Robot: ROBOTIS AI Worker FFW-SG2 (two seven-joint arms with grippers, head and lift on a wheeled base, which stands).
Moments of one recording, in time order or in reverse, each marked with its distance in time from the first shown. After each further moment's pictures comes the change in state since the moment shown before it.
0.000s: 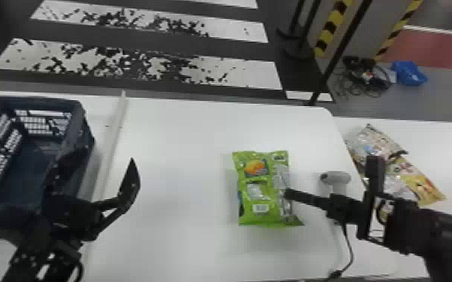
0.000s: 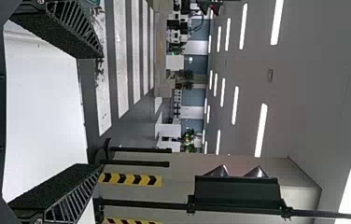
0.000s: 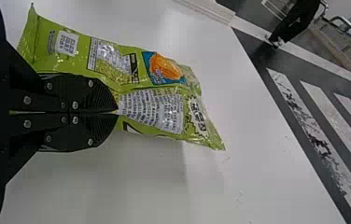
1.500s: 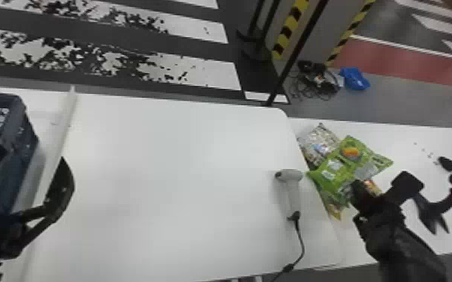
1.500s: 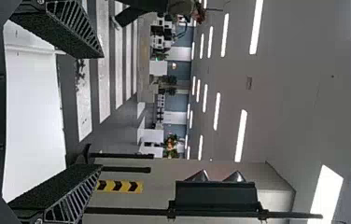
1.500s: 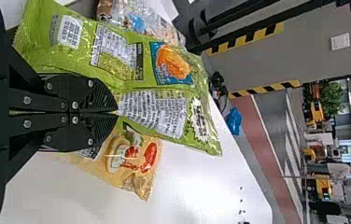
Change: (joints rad) left arm 0.055 0.021 0.019 -0.034 0.031 -0.106 0.008; right arm -0.108 0.018 -0.259 0.443 -0.032 -0.746 -0.766
